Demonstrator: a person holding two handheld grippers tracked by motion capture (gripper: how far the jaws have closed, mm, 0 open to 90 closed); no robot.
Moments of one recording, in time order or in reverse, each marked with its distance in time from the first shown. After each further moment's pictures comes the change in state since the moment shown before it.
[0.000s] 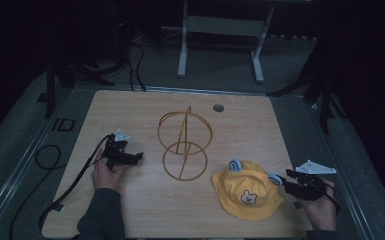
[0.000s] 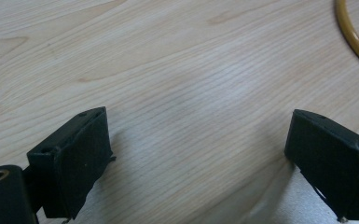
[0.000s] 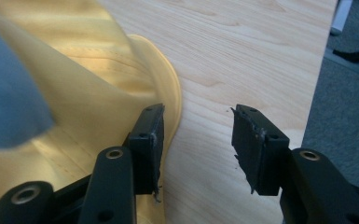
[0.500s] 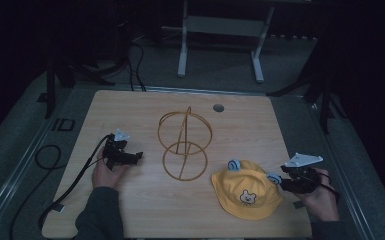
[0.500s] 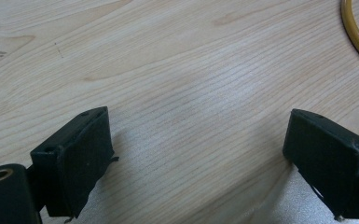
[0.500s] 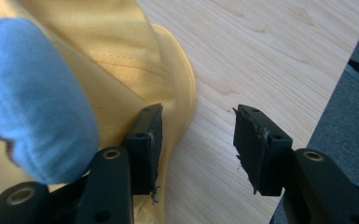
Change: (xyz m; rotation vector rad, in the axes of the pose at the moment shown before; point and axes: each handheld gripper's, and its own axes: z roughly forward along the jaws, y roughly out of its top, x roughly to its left) left arm 0.000 0.000 0.000 -0.004 0.011 -0.013; right arm 0.010 0.034 -0.001 0.131 0.037 -0.174
